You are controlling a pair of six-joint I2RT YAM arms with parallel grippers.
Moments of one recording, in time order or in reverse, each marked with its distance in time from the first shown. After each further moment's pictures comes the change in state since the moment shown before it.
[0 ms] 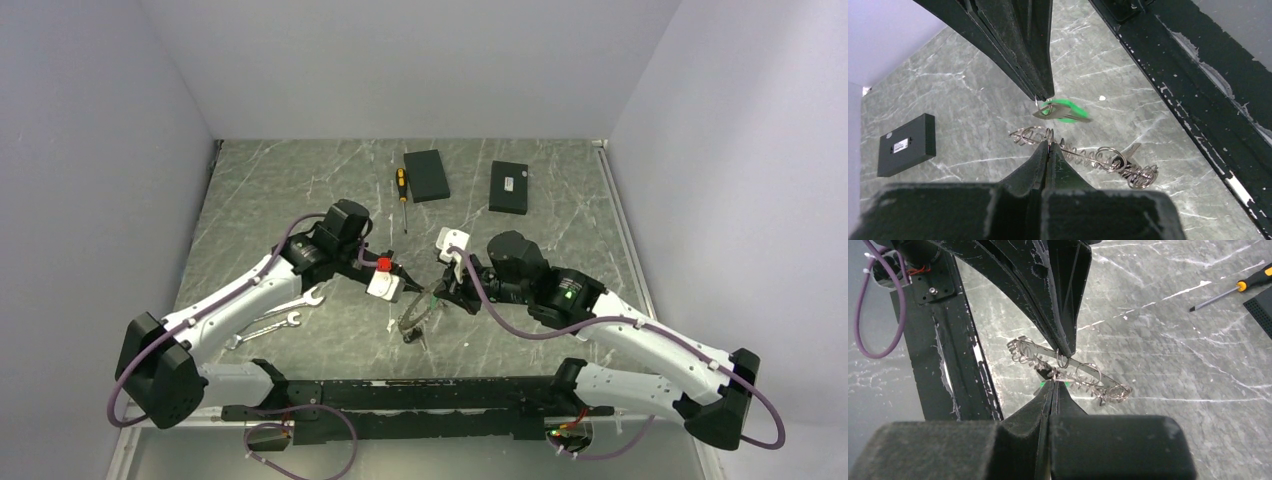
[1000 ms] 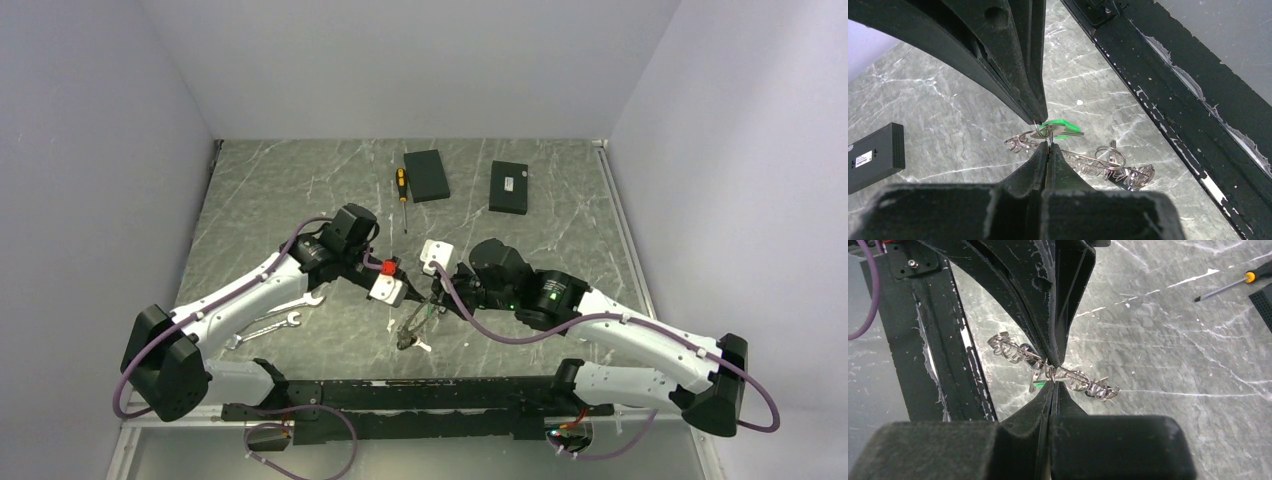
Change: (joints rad) left arm -0.023 0.042 0.010 -0.074 0.043 0.029; right arm 0.074 0.058 0.000 -0.026 0.091 -0.046
